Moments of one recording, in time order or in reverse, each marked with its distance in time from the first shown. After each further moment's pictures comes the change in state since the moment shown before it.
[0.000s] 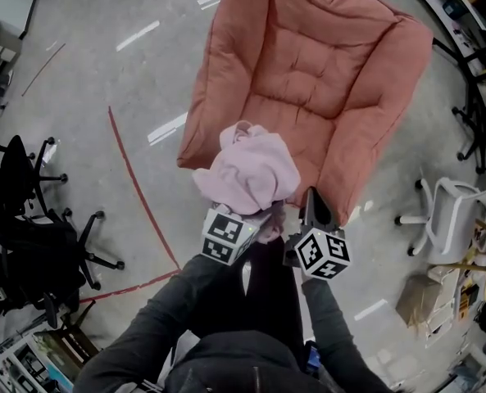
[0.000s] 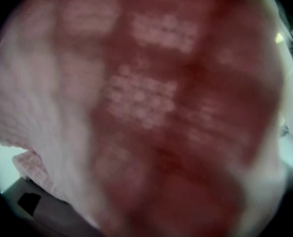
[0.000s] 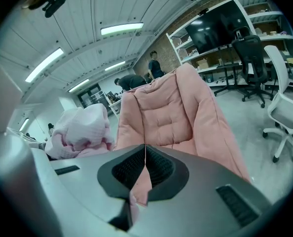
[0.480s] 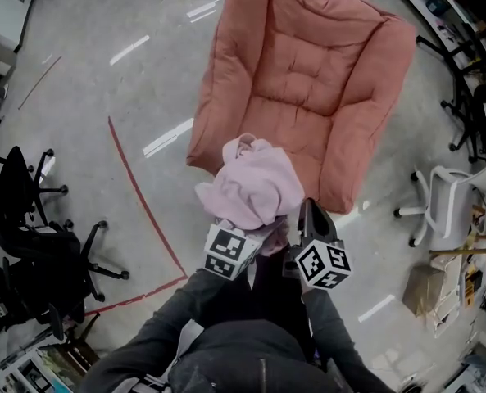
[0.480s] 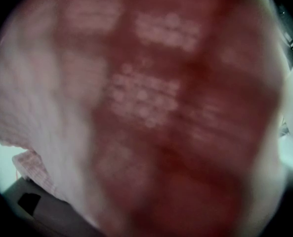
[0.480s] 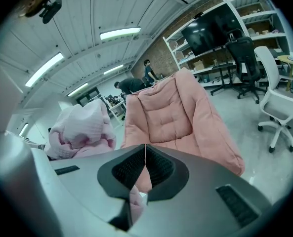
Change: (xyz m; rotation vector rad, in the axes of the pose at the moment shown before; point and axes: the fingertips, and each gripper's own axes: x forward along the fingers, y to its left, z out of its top) left arm -0.072 -0.031 -0.003 0.030 -0.047 -0.071; right arm -0.063 0.045 -0.022 0.040 -0.025 -0.014
